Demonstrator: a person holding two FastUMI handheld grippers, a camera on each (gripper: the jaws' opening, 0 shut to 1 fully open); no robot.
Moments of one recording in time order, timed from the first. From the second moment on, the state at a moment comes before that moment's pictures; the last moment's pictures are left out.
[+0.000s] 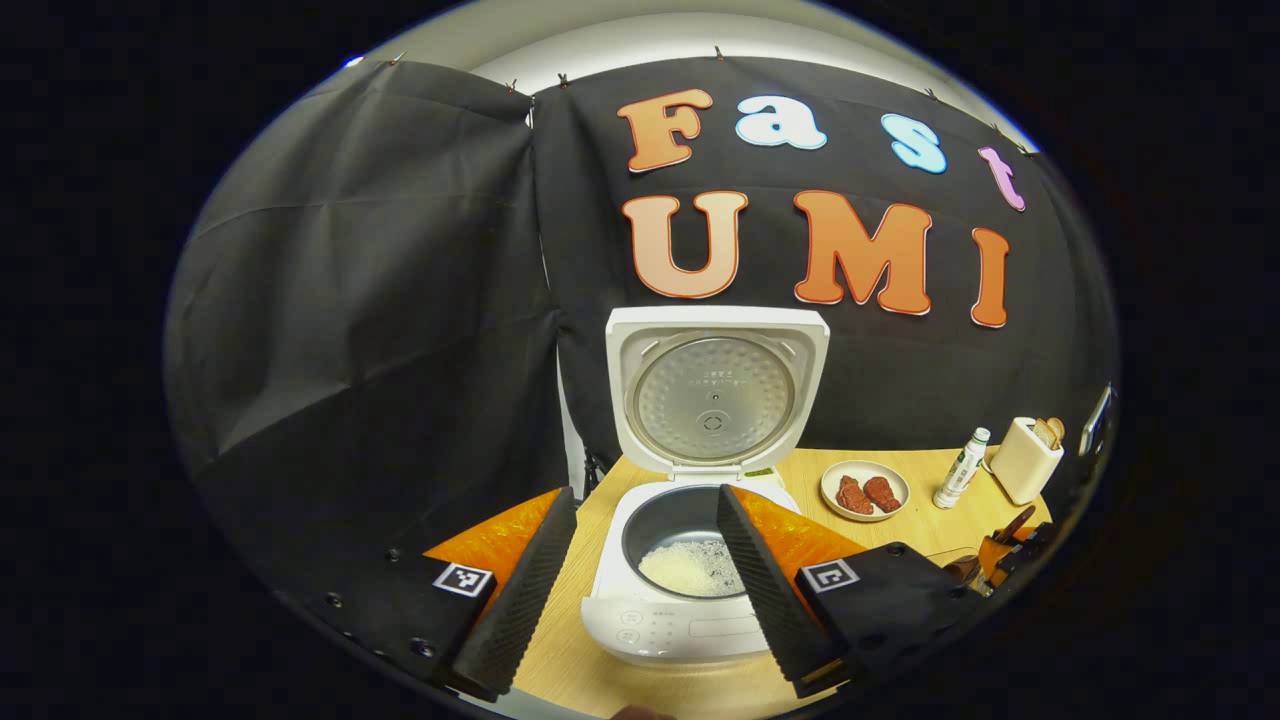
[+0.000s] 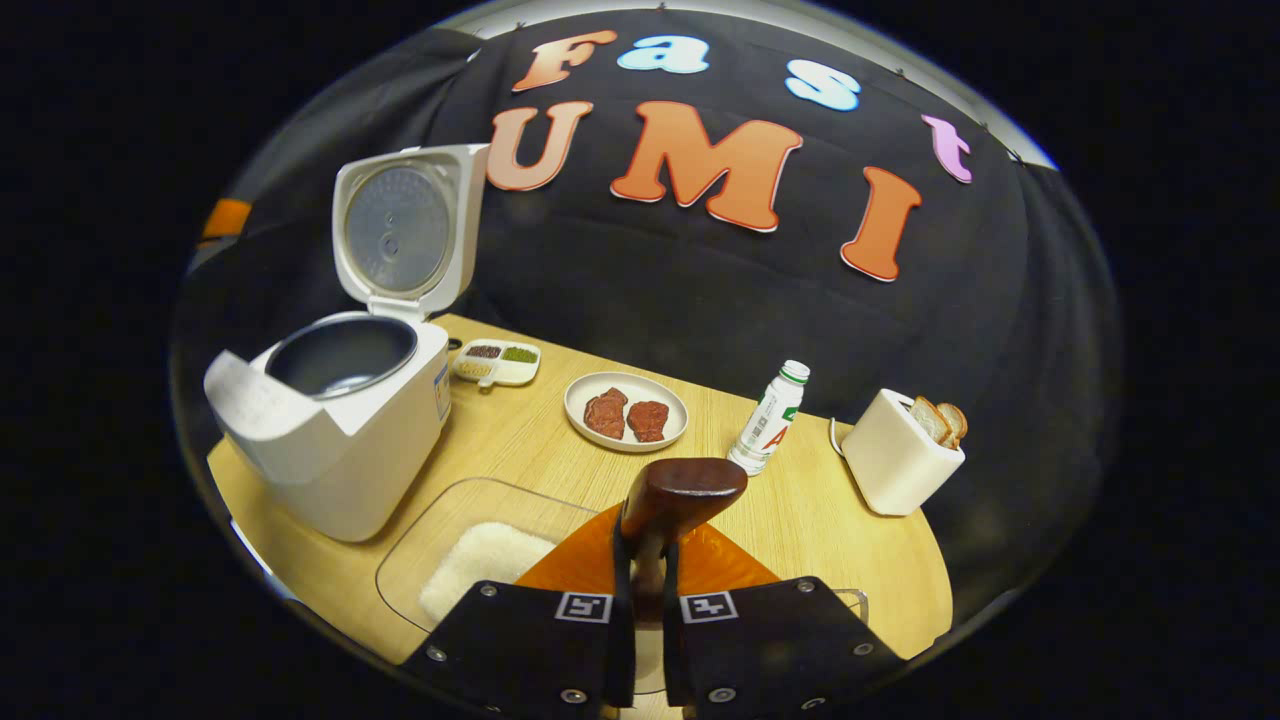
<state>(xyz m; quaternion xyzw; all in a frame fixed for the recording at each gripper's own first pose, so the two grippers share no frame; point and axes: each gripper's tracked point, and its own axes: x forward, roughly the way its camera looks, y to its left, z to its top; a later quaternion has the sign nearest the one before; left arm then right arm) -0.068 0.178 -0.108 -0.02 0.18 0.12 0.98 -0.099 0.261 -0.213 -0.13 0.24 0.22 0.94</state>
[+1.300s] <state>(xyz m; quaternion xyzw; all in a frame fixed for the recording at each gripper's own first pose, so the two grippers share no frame) -0.070 0.196 -0.125 -0.01 0.21 0.13 0.97 -0.129 0.308 -0.243 0.18 0.38 0.22 0.88</state>
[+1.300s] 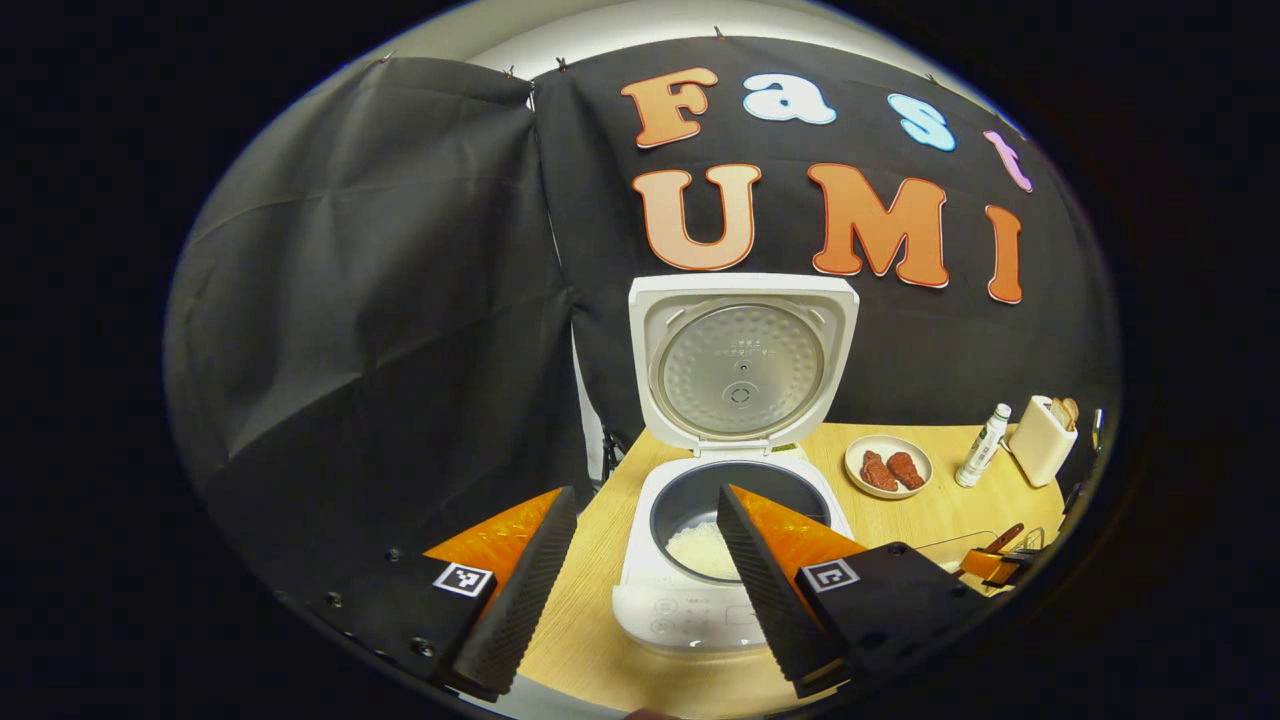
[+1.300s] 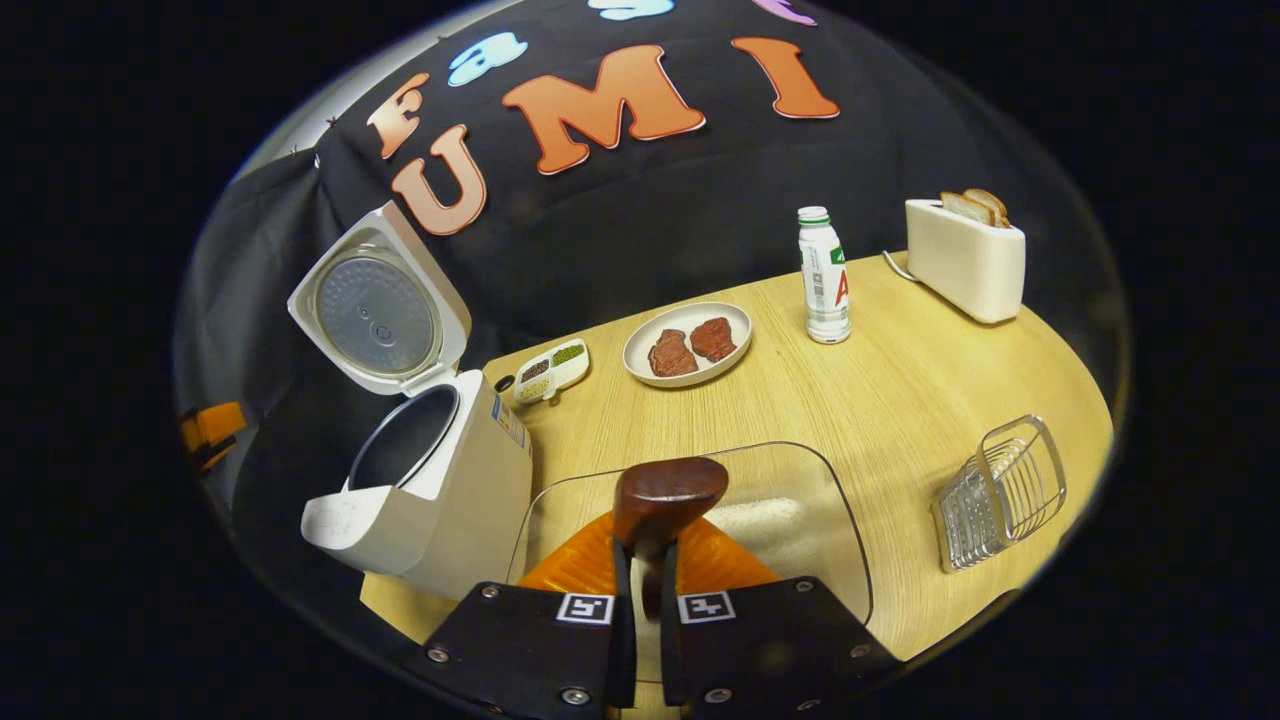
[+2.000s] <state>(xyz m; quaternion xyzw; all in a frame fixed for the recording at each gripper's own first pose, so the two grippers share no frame) -0.075 0.211 -0.132 -0.01 0.22 0.13 0.97 -0.128 0.327 -0.241 0.29 0.44 0.21 0.82</state>
